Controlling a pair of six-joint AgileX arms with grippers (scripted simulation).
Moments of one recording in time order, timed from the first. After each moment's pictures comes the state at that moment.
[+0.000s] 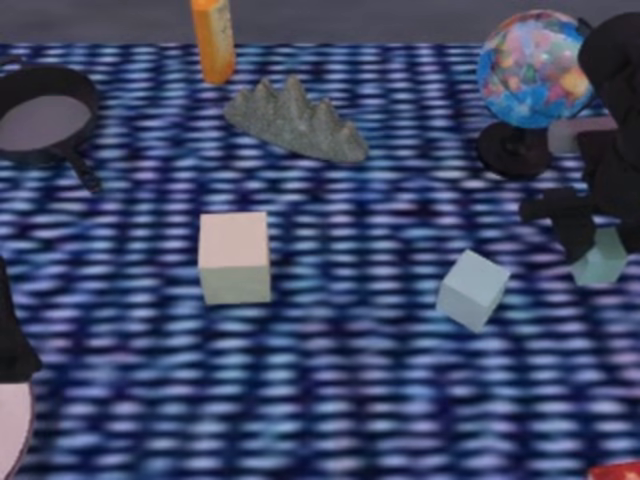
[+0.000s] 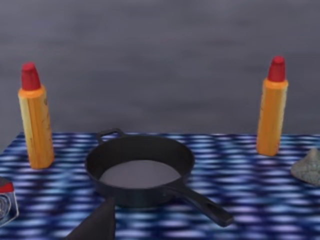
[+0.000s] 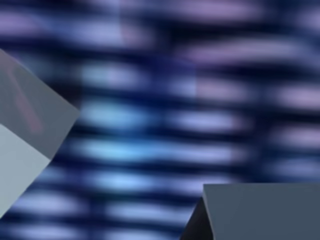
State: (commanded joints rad) left arm 0.00 0.00 0.00 0.00 0.00 0.00; right arm 0.22 1.93 1.39 -0.99 0.01 0.13
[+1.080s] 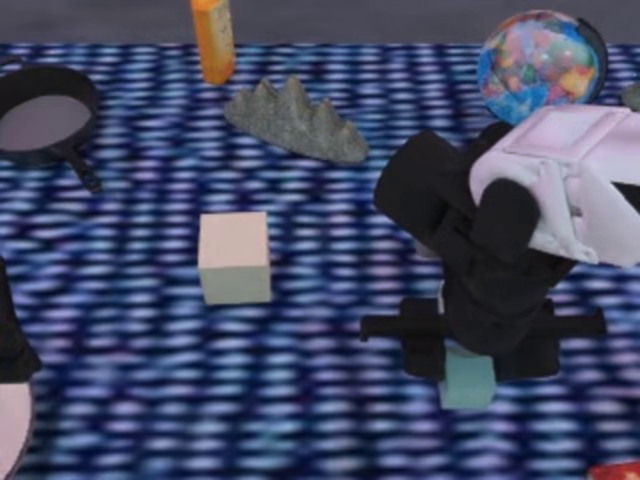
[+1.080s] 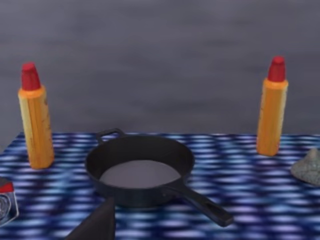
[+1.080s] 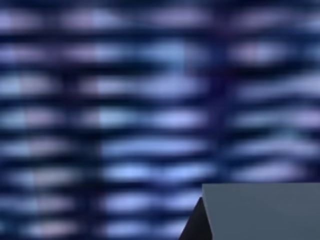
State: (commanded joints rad) left arm 0.00 0.00 0.00 0.00 0.00 0.00; right arm 0.78 1.73 1.22 -1.03 0.03 0.79
